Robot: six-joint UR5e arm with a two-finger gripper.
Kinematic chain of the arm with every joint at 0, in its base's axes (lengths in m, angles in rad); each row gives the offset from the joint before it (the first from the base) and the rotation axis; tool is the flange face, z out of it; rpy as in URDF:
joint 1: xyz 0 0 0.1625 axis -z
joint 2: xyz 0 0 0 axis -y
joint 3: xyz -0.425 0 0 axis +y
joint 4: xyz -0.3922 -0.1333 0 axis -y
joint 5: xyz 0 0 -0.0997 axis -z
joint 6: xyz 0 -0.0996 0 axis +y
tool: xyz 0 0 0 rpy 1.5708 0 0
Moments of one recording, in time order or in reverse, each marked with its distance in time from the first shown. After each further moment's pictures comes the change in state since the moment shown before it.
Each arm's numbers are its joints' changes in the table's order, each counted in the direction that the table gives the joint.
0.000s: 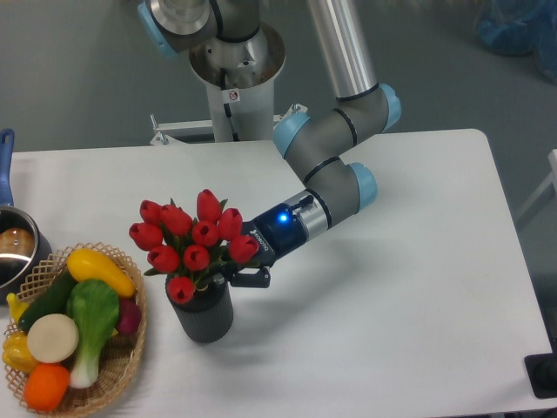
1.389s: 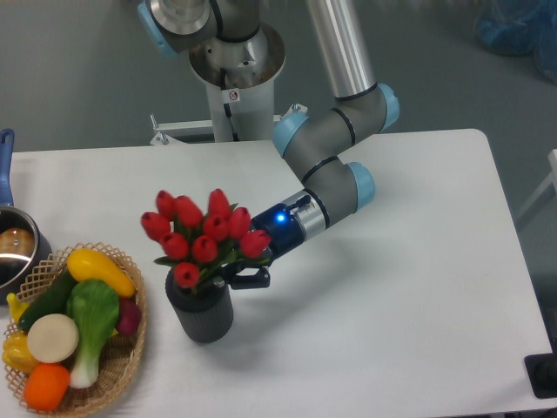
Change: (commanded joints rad) arm 0.000 0.006 0.008 0.003 0.005 -0.018
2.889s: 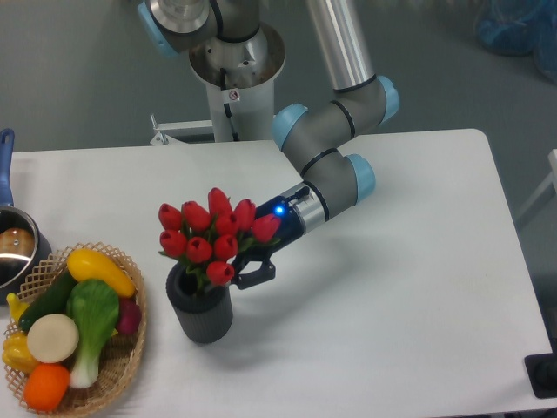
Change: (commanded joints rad) arm -0.002 0.041 0.009 -0.003 0.054 0.003
